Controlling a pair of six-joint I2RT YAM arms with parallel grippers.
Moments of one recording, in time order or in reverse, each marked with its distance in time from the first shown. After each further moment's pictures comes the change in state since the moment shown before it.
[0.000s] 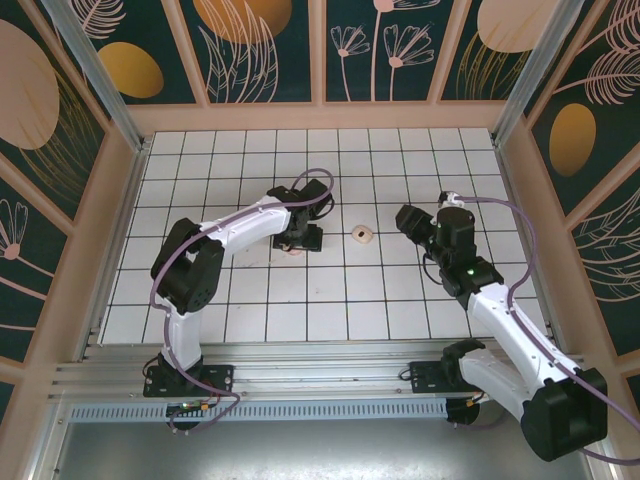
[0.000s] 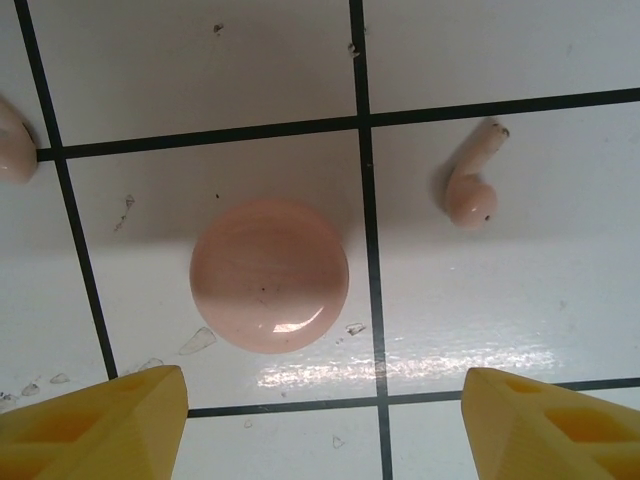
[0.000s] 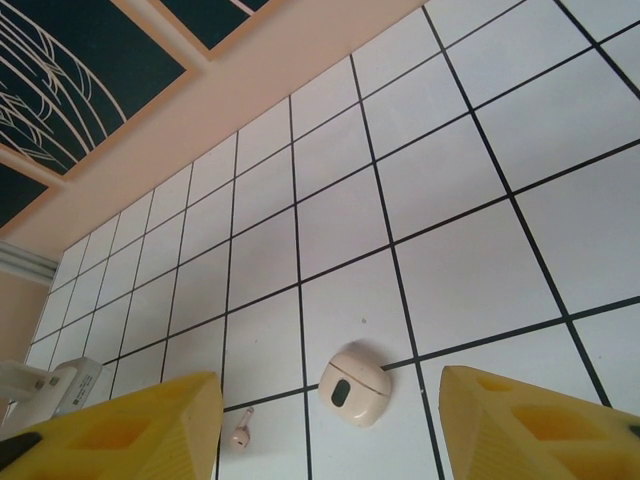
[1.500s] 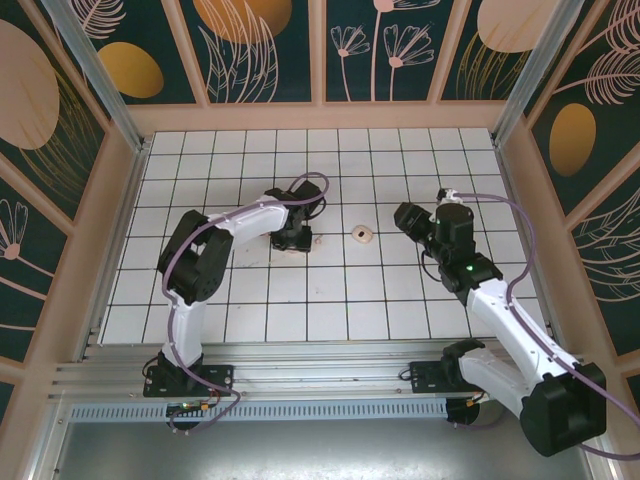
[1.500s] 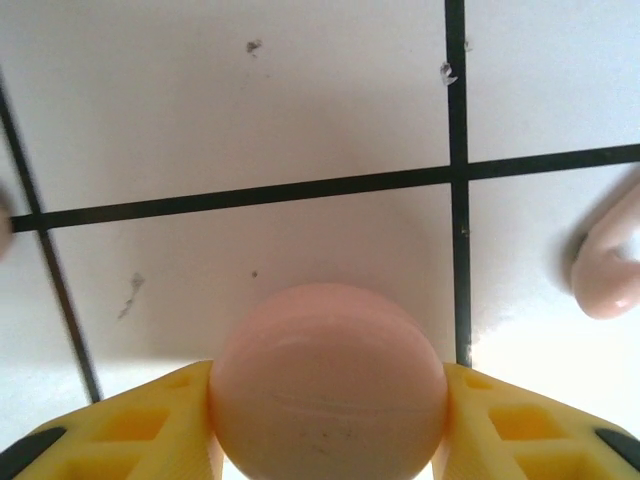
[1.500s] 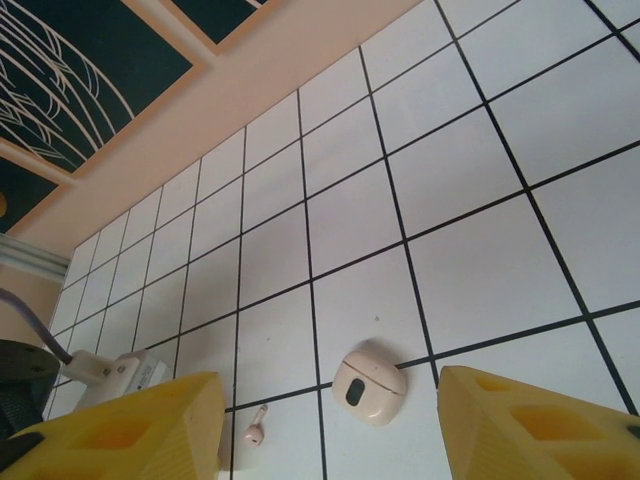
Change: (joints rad) left arm 0.063 0.048 -0.049 0.090 0.016 0.089; right arm 0.000 0.037 0.035 -0.005 -0.028 0.017
